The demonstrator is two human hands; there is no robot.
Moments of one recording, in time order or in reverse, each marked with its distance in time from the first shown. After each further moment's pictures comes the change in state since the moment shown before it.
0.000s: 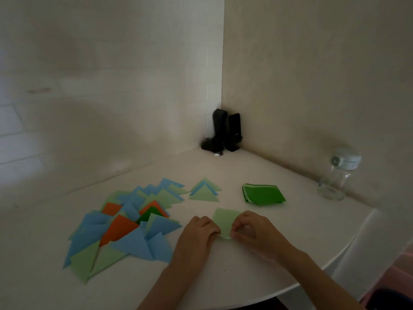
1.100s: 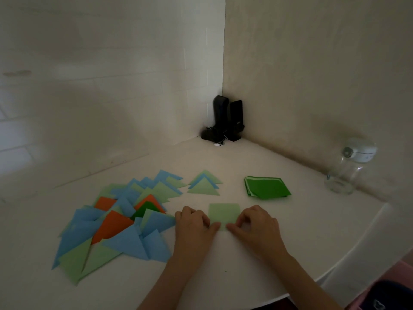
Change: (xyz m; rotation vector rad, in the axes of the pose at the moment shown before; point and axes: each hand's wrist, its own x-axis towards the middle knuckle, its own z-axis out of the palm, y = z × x) left_hand 0.020 0.001 0.007 0.116 -0.061 -0.498; right_hand 0.009 -0.001 0.025 -0.155 0.204 0.297
